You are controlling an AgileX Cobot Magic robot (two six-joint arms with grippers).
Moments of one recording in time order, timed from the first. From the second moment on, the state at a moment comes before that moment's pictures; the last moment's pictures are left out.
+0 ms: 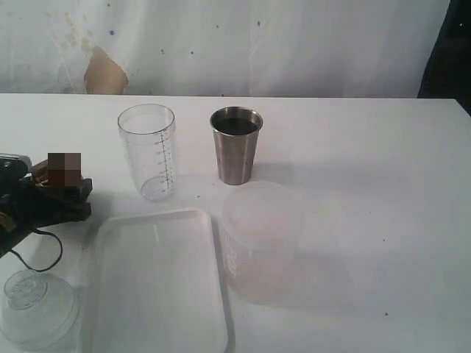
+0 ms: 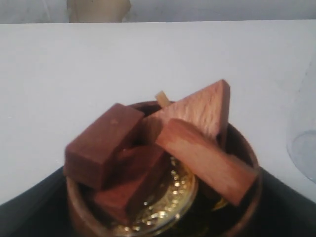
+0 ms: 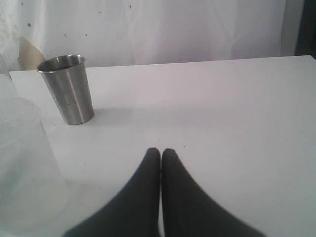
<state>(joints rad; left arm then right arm) -0.06 2.10 -0.53 0.16 -1.17 -0.08 0.08 0.01 -0.01 -0.04 0.24 0.18</state>
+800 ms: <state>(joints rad) -0.10 1.48 -0.64 0.10 -0.39 -0.05 0.08 0.01 -0.01 -0.04 0.24 0.18</state>
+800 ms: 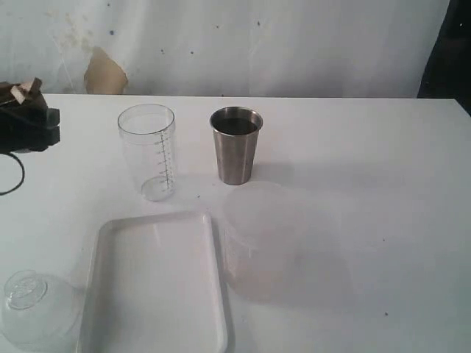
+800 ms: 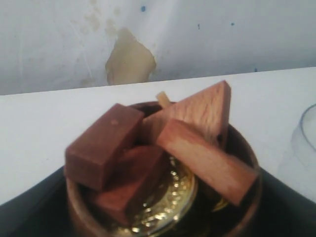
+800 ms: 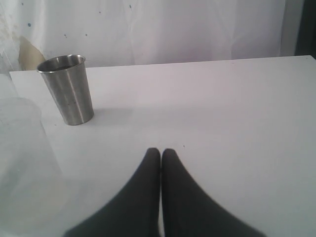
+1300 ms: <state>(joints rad) -0.24 1.50 -1.02 0.21 0.24 0.08 0.08 0.01 -0.01 -0.04 0.24 0.18</state>
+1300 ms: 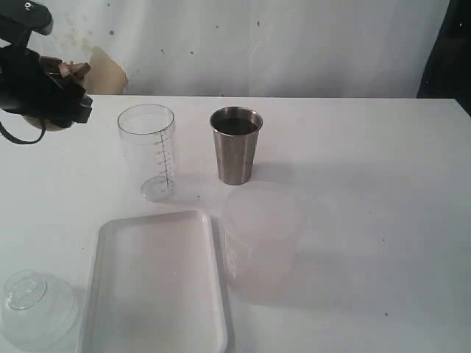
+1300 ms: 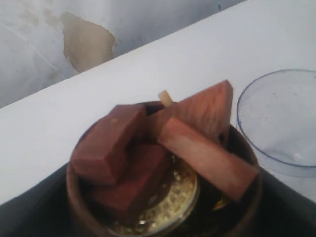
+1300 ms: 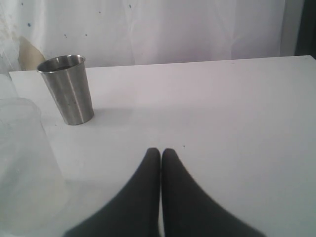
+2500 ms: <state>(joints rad) -0.61 1.80 -1.26 1.34 0.86 -0.27 0.08 0.01 -0.01 -0.04 0.24 0.18</state>
